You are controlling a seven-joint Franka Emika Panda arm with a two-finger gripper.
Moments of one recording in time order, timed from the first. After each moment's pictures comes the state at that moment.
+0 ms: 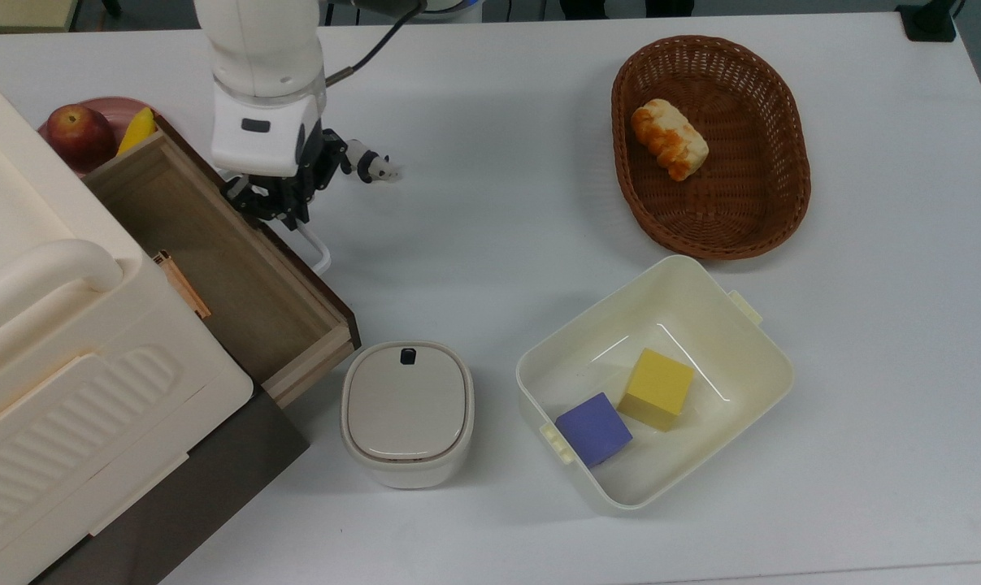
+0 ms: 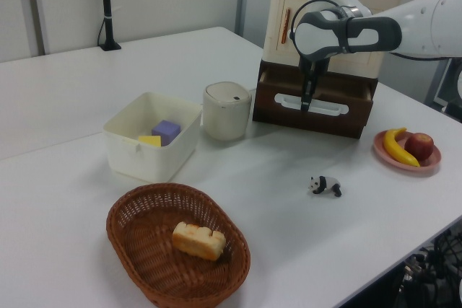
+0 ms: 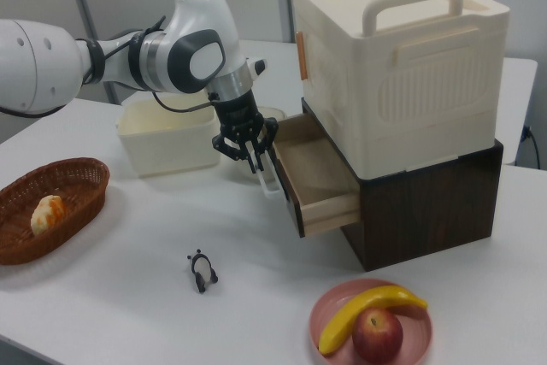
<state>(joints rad) -0.17 0.28 0.06 -1.66 -0.15 2.04 -0.81</state>
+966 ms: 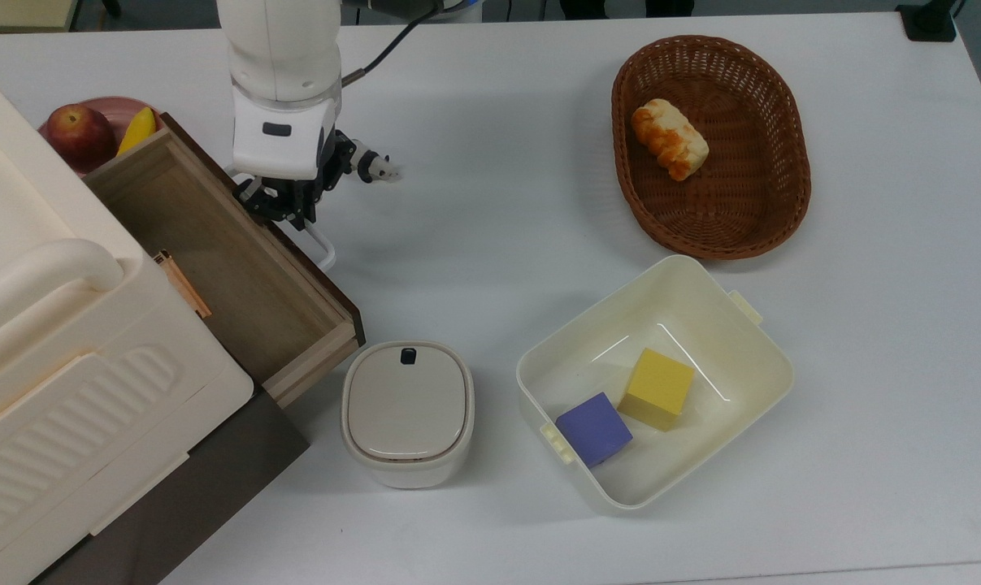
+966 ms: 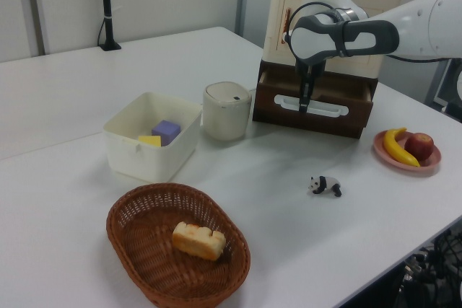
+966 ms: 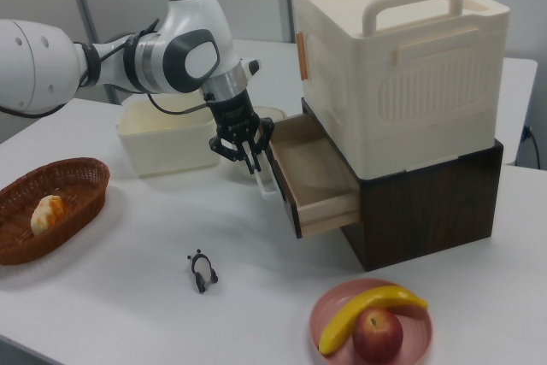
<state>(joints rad) -0.15 0.28 0.06 -1.67 -0.18 2.04 -0.81</state>
